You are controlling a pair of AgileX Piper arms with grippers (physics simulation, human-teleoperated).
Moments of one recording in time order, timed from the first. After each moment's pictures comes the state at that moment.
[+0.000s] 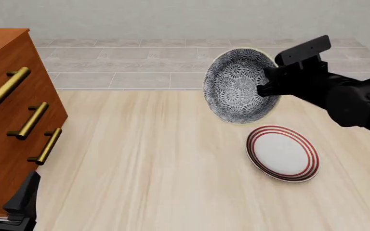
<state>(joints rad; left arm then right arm) -0.05 0.03 0.00 -0.02 0.00 0.24 1.38 -0.99 0.03 -0.21</state>
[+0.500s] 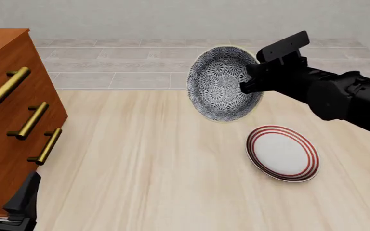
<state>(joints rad) -0.05 0.03 0.00 -0.01 0.00 0.32 1.44 -1.06 0.03 -0.20</state>
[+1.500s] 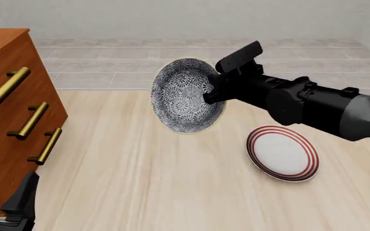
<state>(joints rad) -0.05 0.00 0.00 -0.01 -0.02 0.49 1.57 -1.13 -0.01 -0.17</state>
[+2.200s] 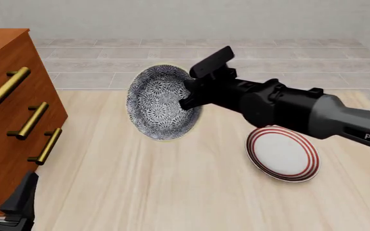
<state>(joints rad) -0.05 0.00 0.00 -0.01 -0.03 0.60 1.66 -1.20 -0.01 -0.15</state>
